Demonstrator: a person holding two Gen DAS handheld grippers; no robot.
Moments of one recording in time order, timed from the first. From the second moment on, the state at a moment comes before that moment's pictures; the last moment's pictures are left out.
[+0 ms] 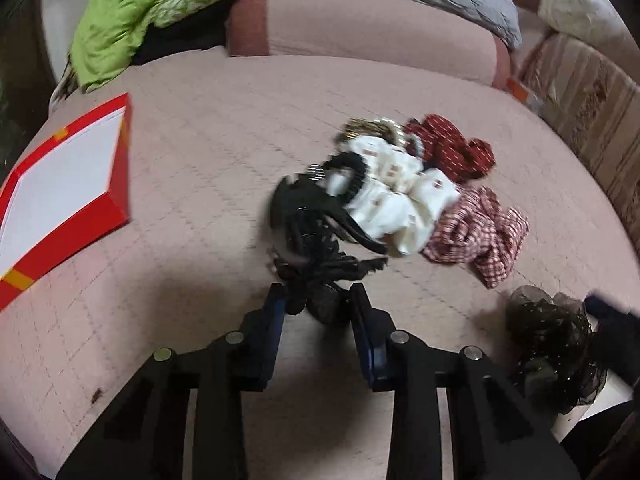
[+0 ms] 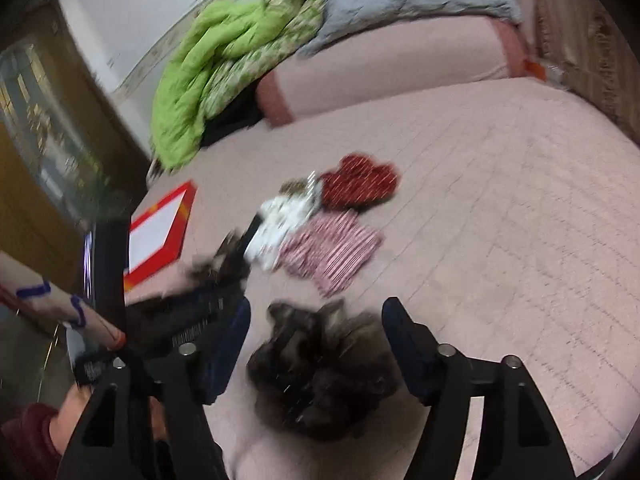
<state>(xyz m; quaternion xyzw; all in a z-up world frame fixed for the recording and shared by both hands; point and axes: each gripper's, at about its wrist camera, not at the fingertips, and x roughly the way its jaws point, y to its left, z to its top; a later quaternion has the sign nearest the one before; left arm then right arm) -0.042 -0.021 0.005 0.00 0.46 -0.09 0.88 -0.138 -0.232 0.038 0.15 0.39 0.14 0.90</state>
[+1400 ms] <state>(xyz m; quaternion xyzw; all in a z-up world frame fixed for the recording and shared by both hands) -0.011 -0.008 0.003 -0.01 0.46 -0.09 0.89 -0.136 -0.209 0.024 0.13 0.41 0.14 0.89</state>
